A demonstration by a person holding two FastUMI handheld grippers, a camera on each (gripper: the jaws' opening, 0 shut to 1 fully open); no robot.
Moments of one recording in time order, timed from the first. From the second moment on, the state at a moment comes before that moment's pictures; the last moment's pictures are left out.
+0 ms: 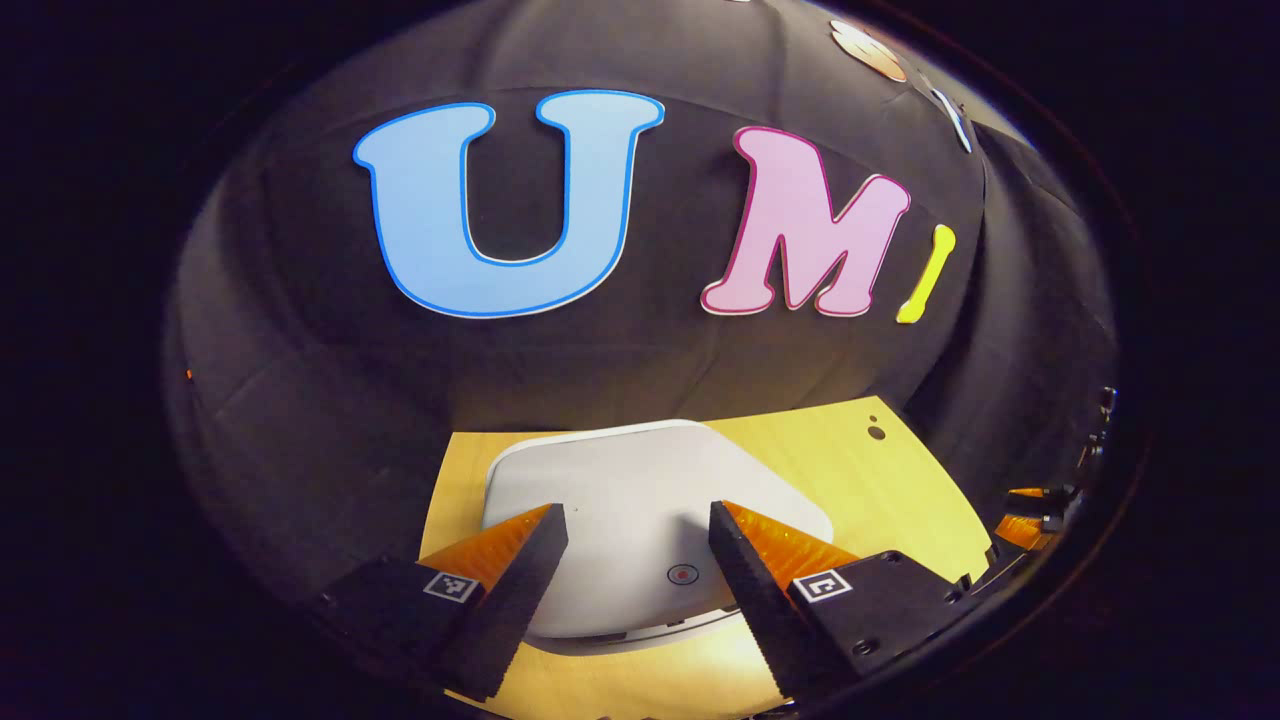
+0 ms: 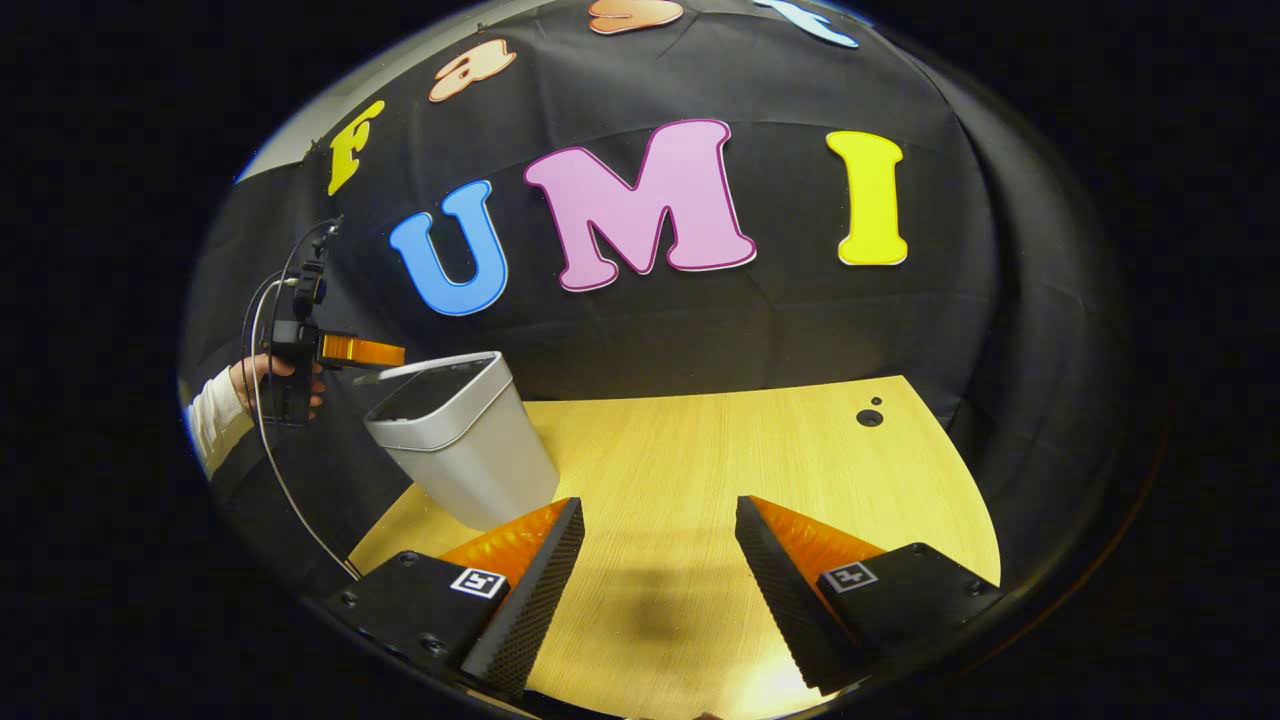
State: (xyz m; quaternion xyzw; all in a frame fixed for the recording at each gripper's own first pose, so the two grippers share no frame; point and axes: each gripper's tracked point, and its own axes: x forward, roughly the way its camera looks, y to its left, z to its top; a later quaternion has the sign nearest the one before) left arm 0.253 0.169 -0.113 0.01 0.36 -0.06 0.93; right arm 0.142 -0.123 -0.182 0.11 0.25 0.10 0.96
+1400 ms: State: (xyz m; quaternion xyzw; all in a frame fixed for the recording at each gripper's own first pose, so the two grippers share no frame) left arm 0.163 0.058 -0.059 0.01 0.14 -0.05 0.99; right arm 0.148 -0.098 -0.095 0.09 0.15 0.08 0.98
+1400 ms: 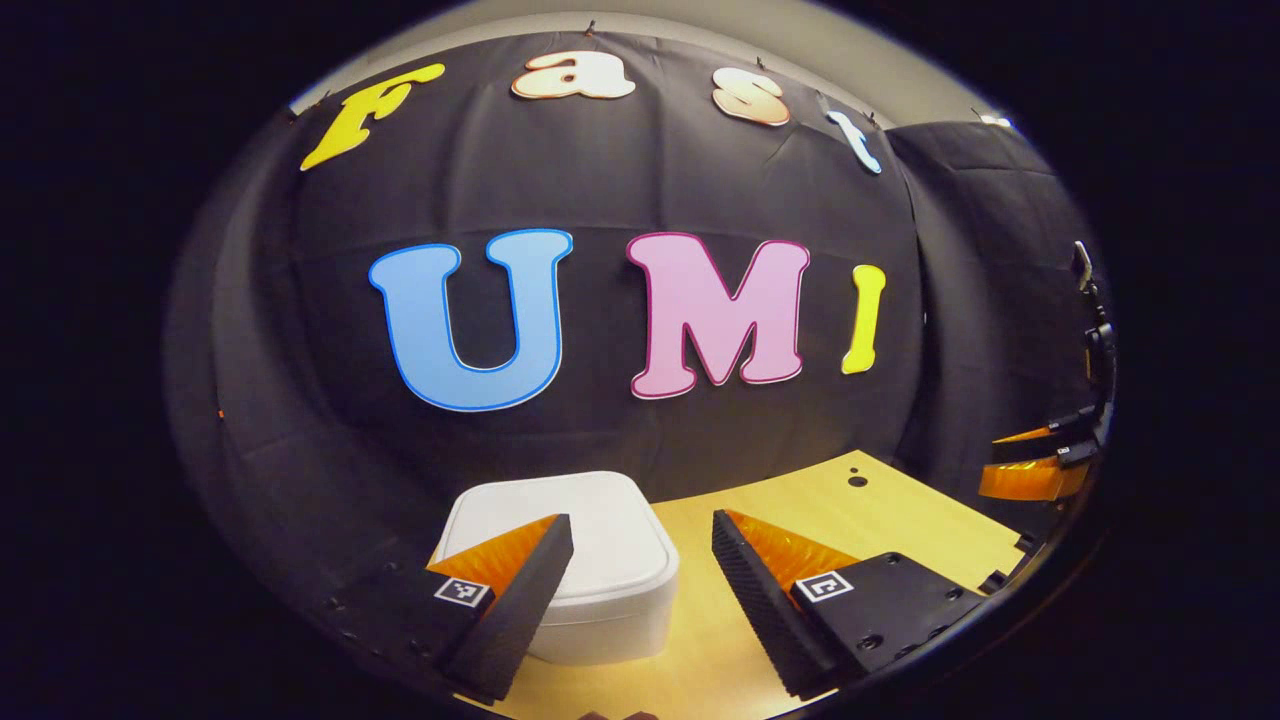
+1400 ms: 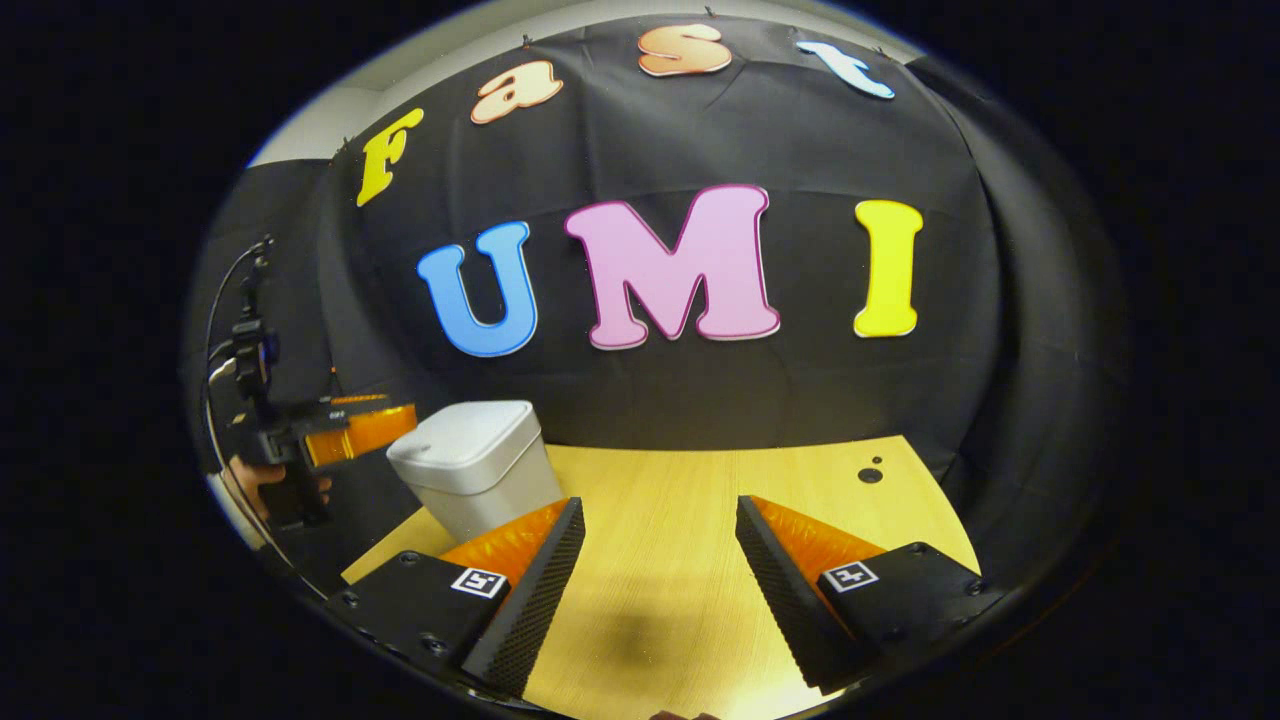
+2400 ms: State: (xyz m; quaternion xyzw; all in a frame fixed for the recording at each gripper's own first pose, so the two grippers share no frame) left arm 0.120 0.038 -0.035 -0.01 0.08 -0.01 1.00; right arm 0.147 -0.104 -0.072 0.08 0.09 0.06 0.99
